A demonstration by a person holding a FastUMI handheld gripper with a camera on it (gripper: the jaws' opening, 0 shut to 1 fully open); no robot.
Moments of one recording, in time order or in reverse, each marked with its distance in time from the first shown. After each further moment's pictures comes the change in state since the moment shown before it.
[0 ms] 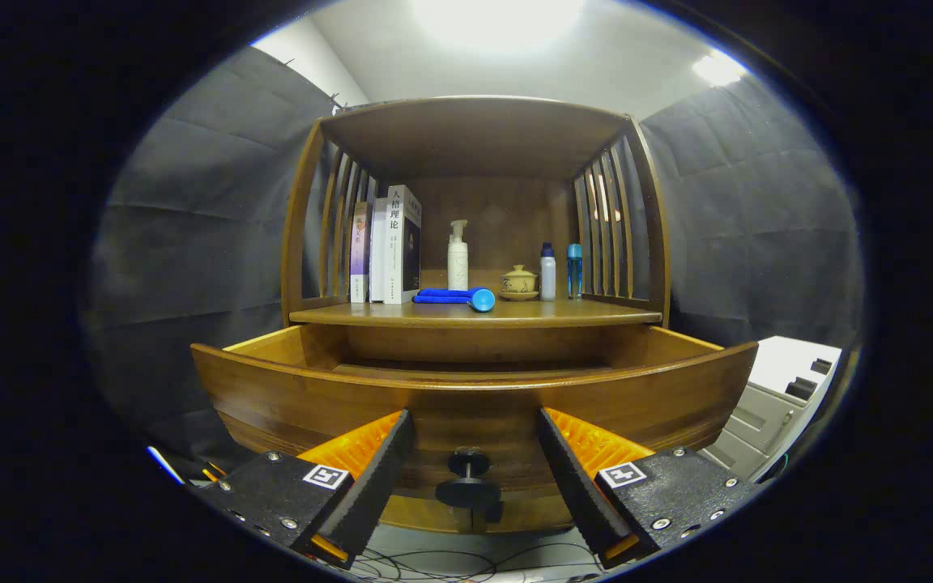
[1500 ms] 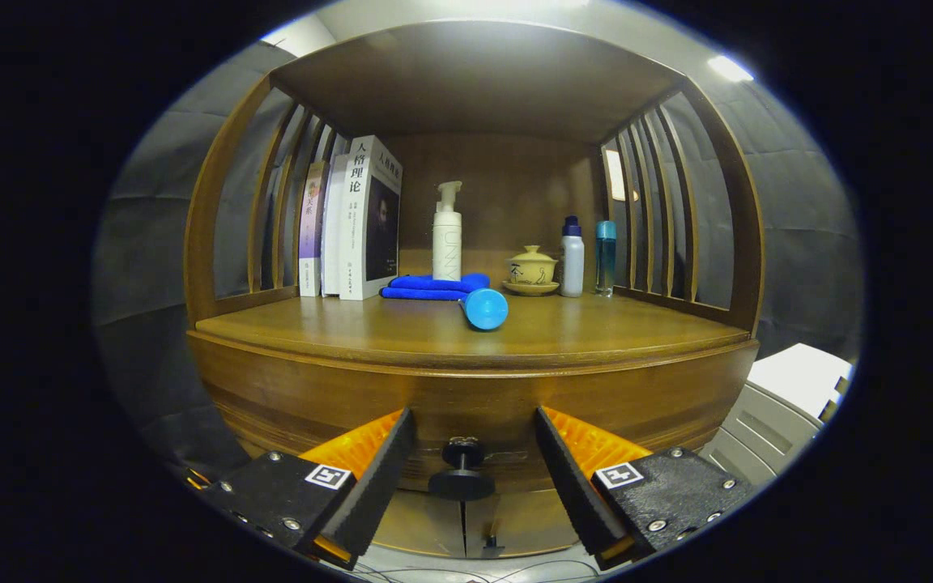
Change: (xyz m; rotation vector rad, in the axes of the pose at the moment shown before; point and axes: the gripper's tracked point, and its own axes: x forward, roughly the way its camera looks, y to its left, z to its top) arm 0.149 0.001 0.005 -0.041 0.095 -0.010
